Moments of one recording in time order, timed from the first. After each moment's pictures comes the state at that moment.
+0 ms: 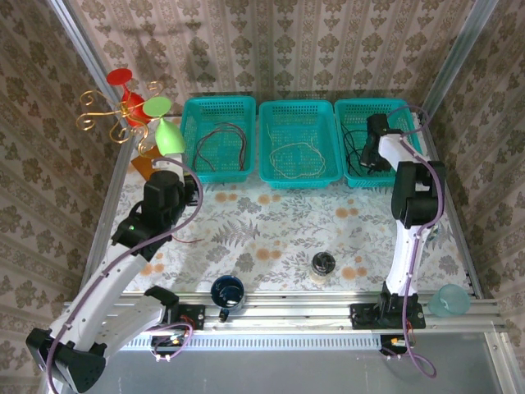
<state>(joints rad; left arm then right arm) -0.51 0.86 0.87 -0.45 -0.31 -0.28 -0.07 2.17 1.68 -0.74 0.27 0.40</state>
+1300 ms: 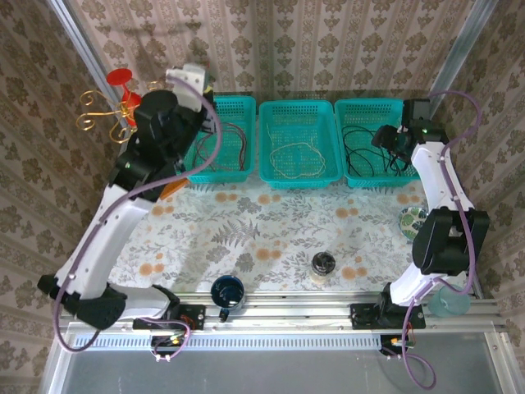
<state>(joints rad) -0.62 1.34 1.74 -0.46 -0.31 0.11 -0.14 1.64 1.50 -0.74 0.01 0.41</state>
